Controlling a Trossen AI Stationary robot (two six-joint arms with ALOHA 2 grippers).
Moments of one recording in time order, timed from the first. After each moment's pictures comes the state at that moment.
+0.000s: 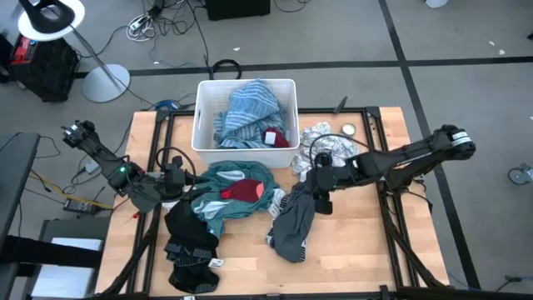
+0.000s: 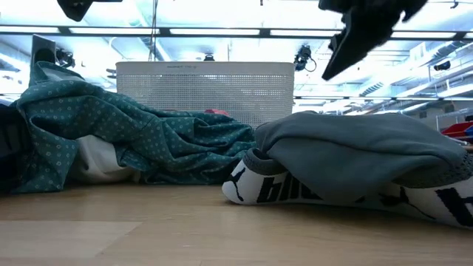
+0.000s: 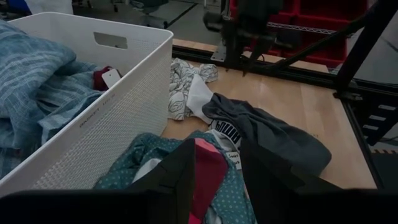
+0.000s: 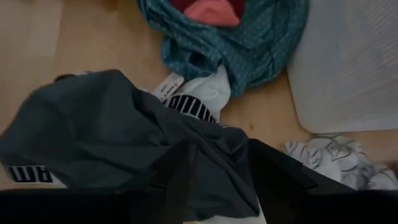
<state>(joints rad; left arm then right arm) -0.68 0.80 0.78 -0.49 -0.86 -0.53 0.24 1.27 0.96 -0.57 0.23 0.21</state>
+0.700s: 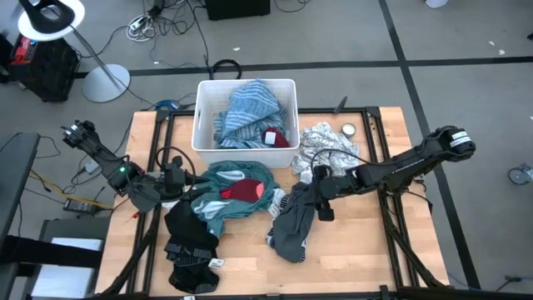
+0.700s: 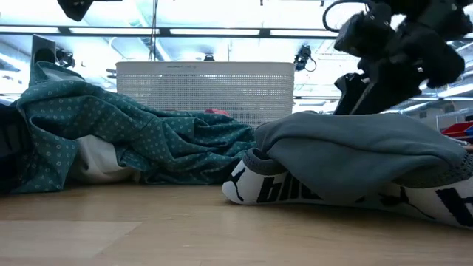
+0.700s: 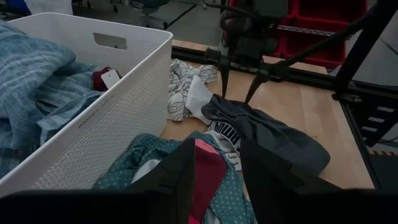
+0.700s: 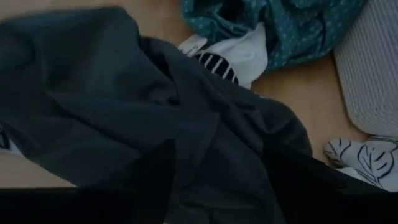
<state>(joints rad) -0.68 0.80 0.78 -0.48 -0.86 -0.53 0.25 1.27 0.62 -0.16 0.20 0.08</state>
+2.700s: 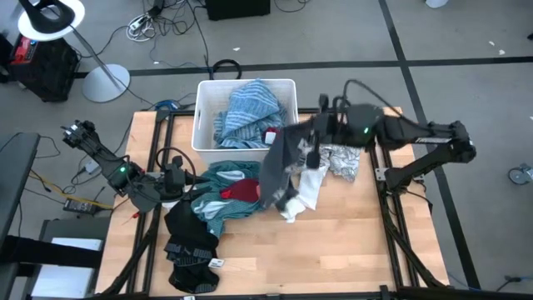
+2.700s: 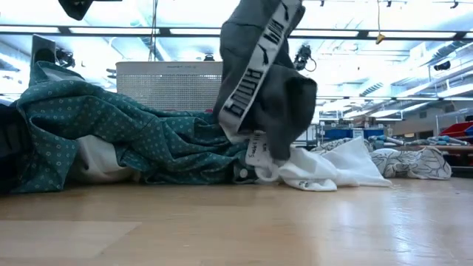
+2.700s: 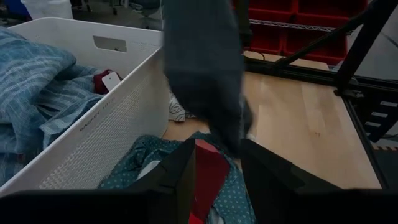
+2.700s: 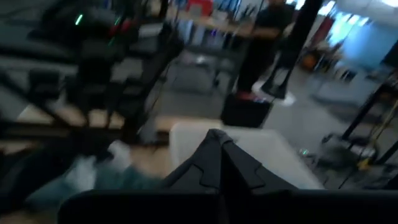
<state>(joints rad) -0.68 0.80 0.78 -0.48 -0.86 -0.50 0.04 1.27 1.48 -0.32 0.32 -0.21</state>
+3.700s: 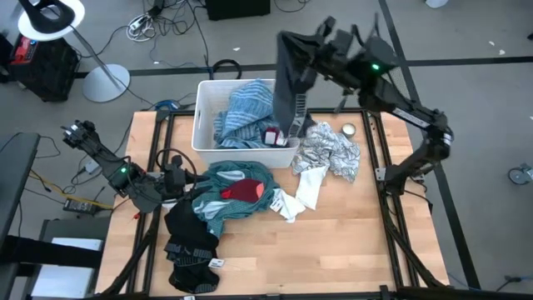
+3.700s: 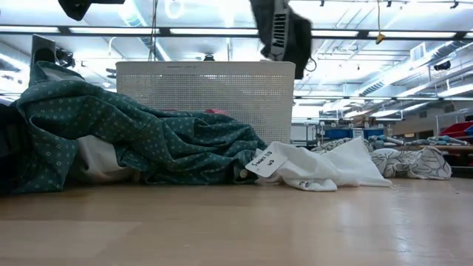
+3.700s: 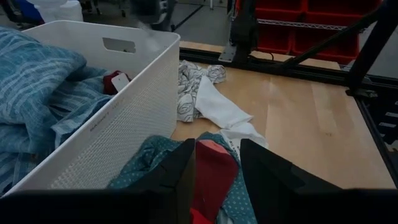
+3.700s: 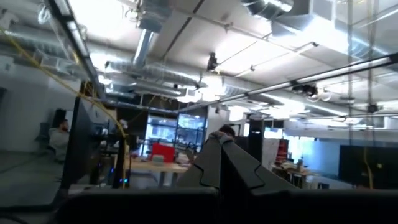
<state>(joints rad) -0.68 0.81 0.78 -0.50 -0.90 -0.50 -0.35 1.55 1.87 0.20 -0.04 -0.11</state>
